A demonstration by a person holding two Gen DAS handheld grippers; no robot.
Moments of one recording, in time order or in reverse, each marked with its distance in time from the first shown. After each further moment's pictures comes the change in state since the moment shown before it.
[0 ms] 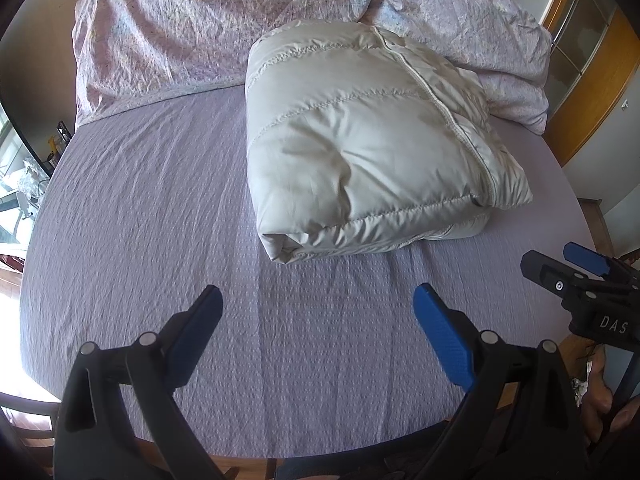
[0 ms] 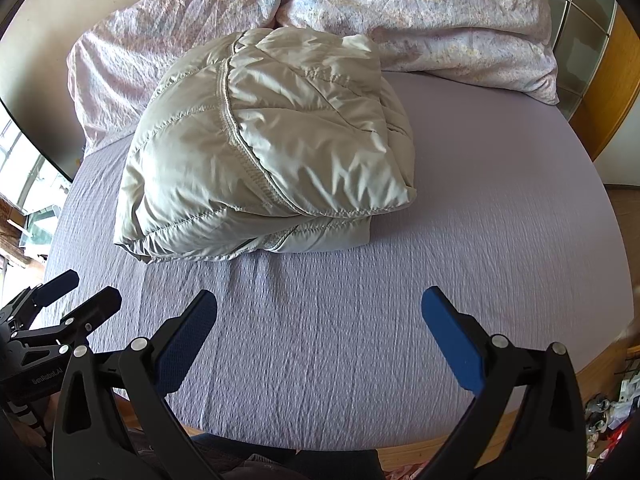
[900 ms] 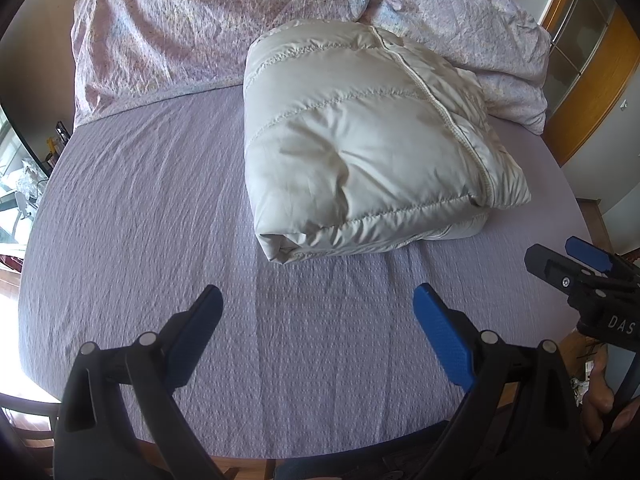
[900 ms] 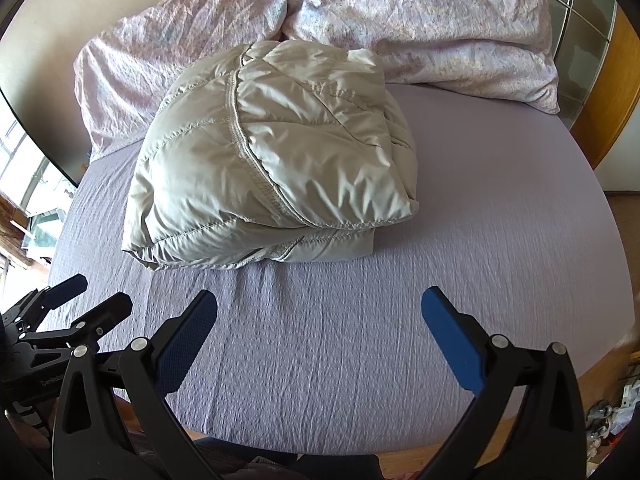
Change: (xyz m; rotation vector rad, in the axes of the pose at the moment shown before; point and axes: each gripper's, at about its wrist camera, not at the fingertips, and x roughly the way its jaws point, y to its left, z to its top) left arm 0.002 -0.002 -0.001 0.001 0.000 -0.003; right arm -0.007 0.004 0.005 -0.006 -0.036 0.008
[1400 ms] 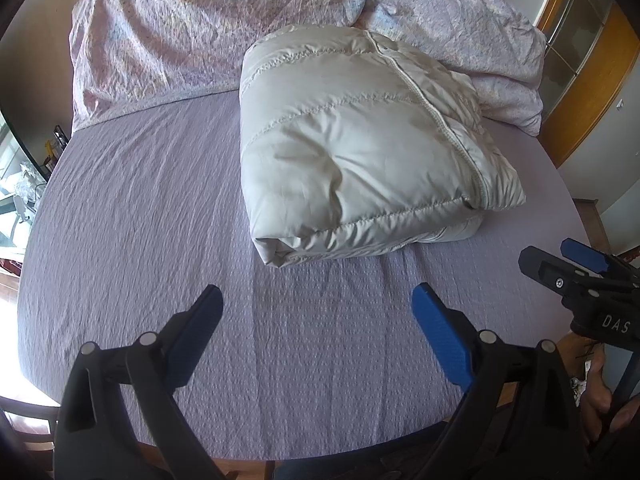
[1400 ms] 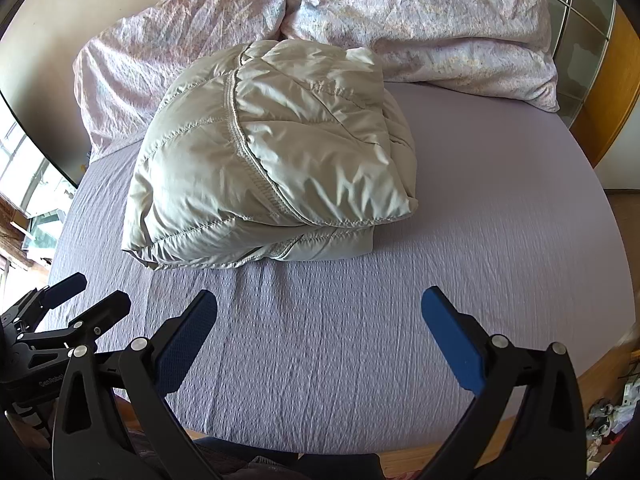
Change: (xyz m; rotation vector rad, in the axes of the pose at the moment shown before) left arm -0.004 -0.004 -0.001 0.005 -0.016 -0.009; right arm 0.000 -0.001 -0.001 0.014 -0.001 -0.002
